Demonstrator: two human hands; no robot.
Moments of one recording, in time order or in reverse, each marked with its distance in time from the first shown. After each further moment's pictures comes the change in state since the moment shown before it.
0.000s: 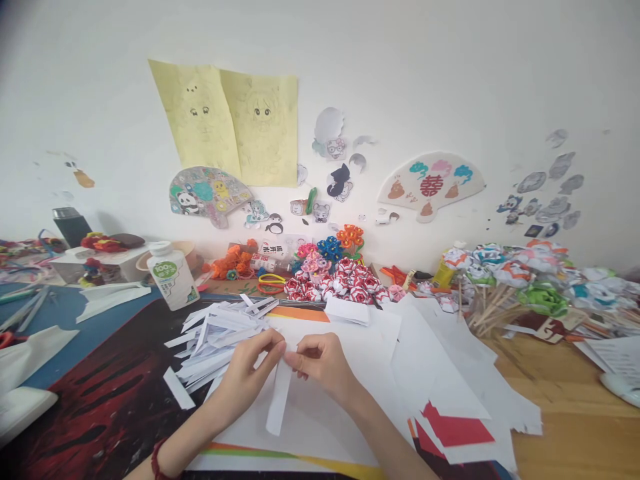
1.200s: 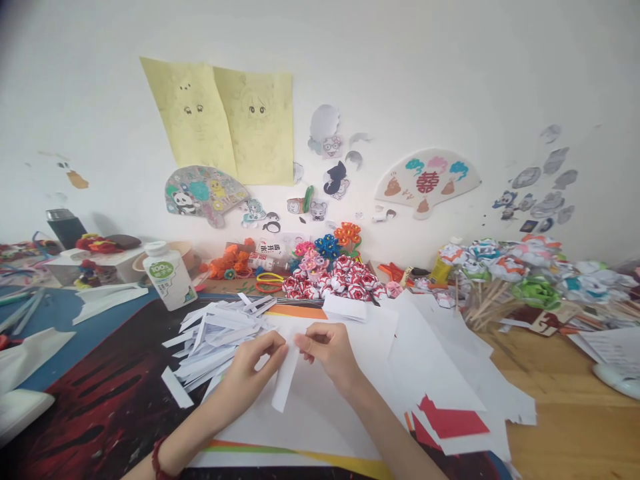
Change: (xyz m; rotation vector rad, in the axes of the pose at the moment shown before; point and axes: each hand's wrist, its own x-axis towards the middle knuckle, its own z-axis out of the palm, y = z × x) left_hand -0.003 0.004 0.004 0.032 -0.089 -0.010; right_hand 0.002 0.001 -0.013 0.057 0.169 -0.060
